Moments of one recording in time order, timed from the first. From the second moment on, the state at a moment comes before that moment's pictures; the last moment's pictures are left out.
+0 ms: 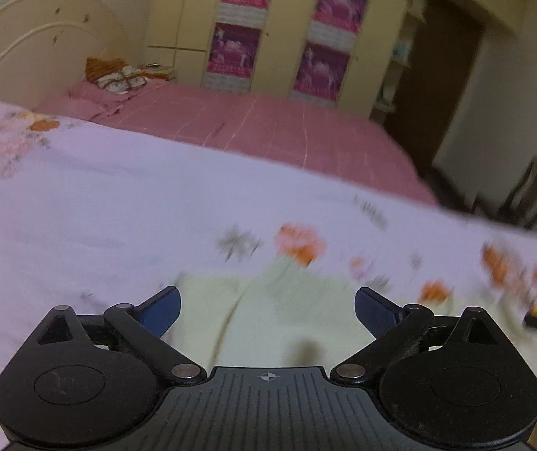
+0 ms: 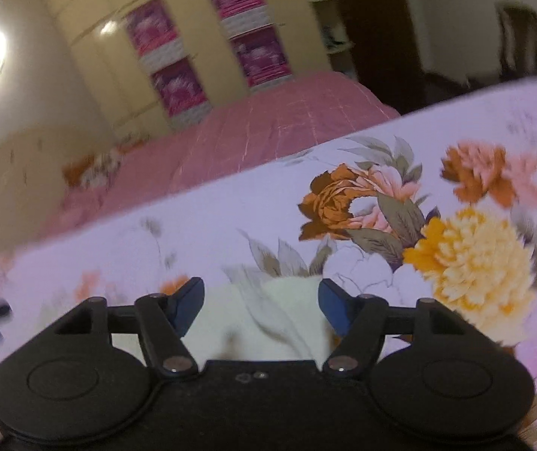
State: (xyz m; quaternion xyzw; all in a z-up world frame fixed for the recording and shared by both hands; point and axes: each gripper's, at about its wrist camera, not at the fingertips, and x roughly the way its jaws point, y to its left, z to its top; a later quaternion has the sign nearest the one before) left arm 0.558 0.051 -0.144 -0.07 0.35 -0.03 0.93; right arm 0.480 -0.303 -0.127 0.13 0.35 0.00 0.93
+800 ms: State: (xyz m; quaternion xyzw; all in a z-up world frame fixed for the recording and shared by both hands) left arm 0.556 0.053 -0.142 -0.06 0.34 -0.02 0.94; right arm 0.478 -0.307 -0.130 0.10 0.32 -0.05 0.94
